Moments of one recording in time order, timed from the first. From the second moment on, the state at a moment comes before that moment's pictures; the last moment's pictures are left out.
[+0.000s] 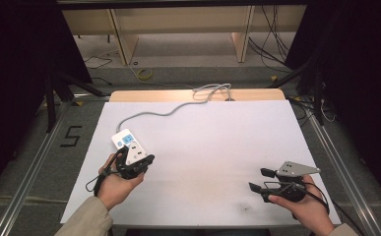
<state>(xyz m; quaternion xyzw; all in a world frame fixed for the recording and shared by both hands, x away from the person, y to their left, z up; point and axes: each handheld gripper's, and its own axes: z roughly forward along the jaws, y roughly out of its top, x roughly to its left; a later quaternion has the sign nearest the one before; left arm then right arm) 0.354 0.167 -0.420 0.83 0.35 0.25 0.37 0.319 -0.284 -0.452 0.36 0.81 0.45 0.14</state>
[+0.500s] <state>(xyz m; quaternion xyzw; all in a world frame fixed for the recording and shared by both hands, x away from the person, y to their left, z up) 0.359 0.180 -0.419 0.81 0.37 0.26 0.37 0.318 -0.284 -0.452 0.36 0.81 0.45 0.14</state>
